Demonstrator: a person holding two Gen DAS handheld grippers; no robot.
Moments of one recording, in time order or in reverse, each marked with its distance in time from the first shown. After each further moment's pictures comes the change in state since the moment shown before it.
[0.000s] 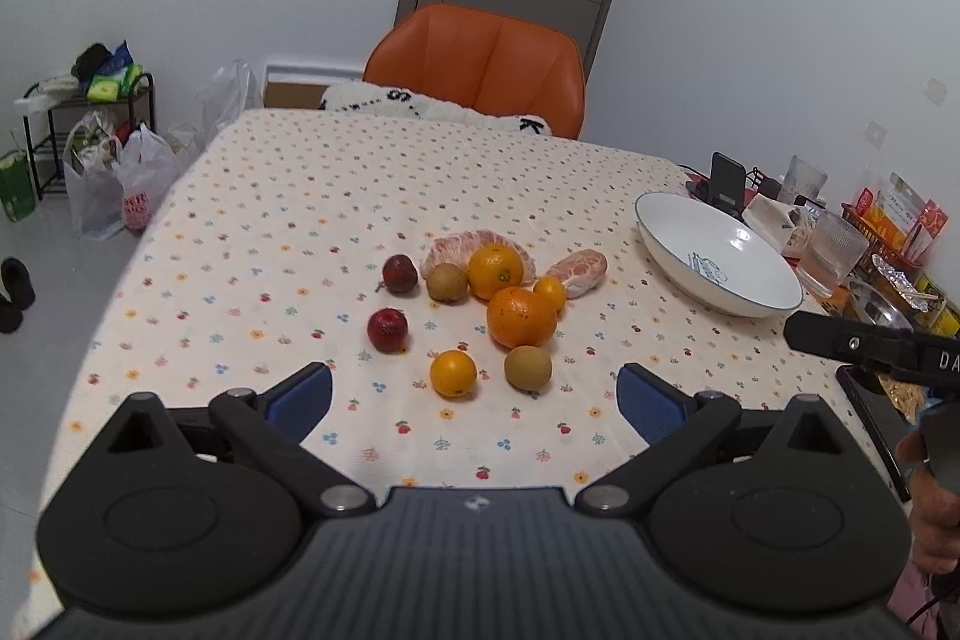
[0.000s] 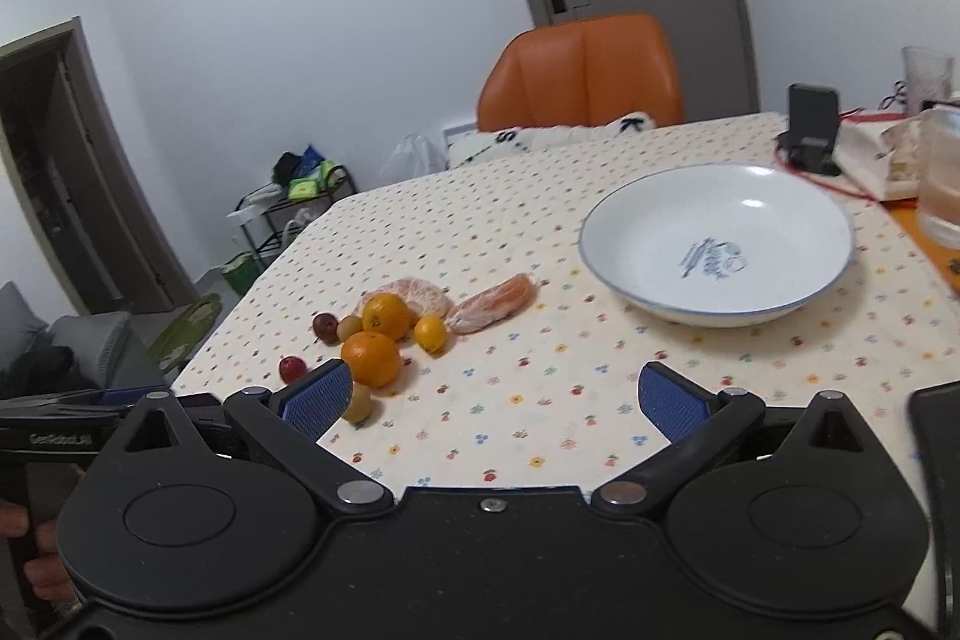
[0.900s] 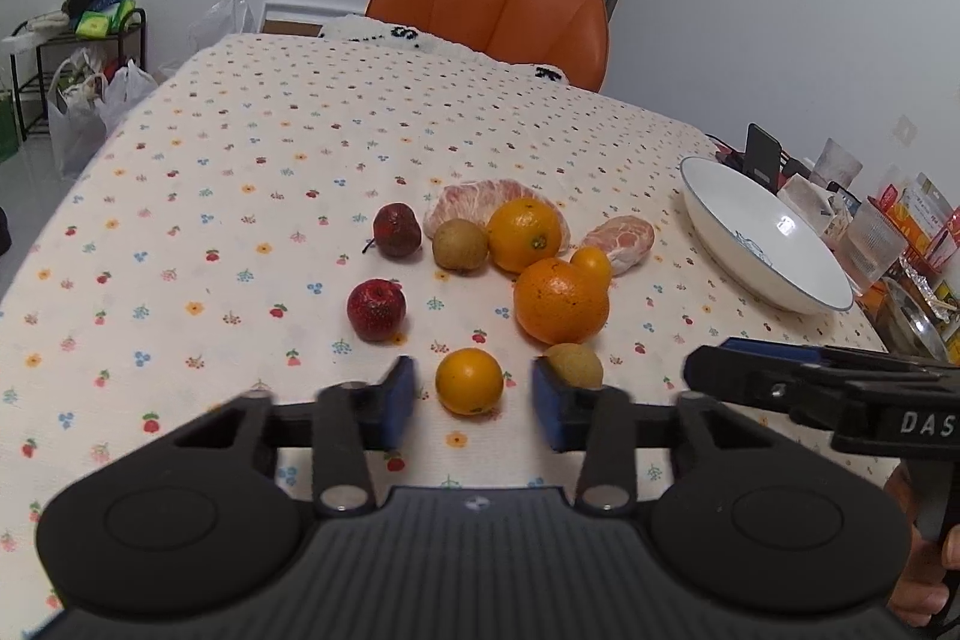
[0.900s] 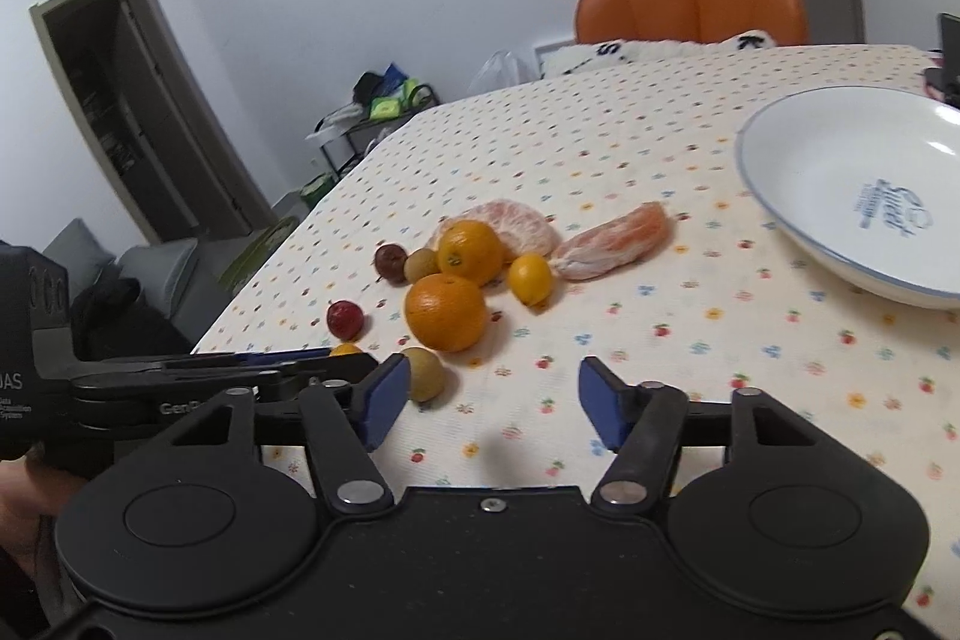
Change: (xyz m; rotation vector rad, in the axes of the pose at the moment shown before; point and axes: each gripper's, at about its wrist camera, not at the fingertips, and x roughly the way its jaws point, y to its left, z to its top) left arm 0.074 0.018 0.001 -0.069 0.092 -0.023; right arm 0.084 0.023 -0.001 -0.045 0.176 0.191
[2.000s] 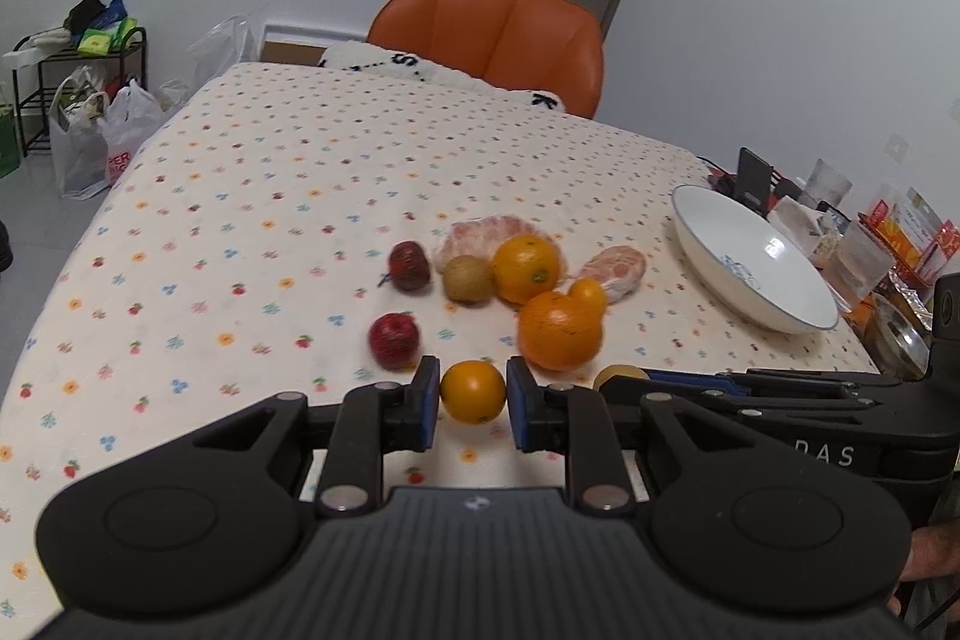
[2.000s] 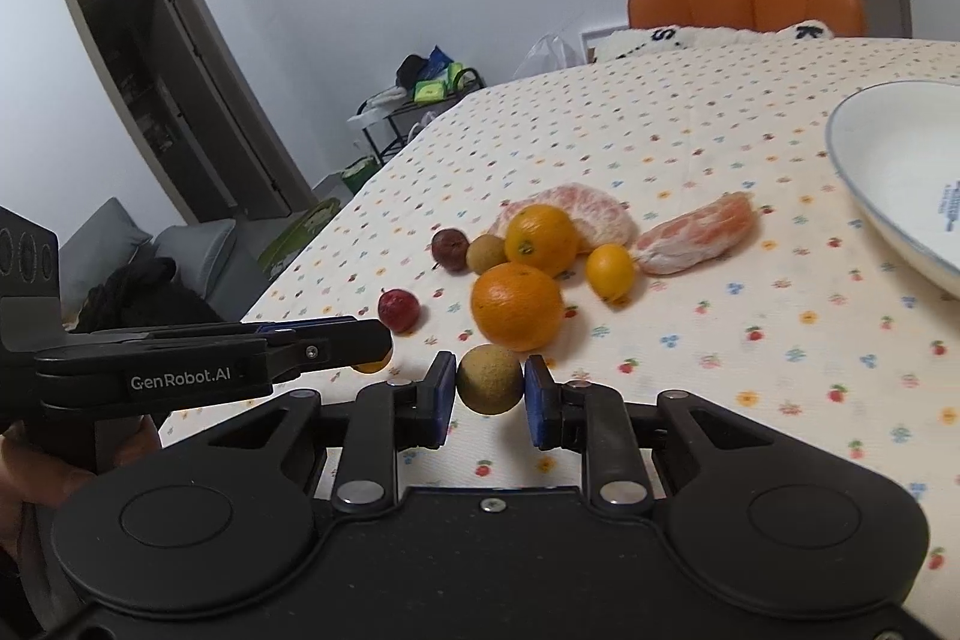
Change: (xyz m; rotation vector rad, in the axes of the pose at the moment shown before) left arm -0.021 0.002 0.008 0.013 -0.042 -0.011; right arm 0.014 0.014 0.001 -0.026 0.012 0.071
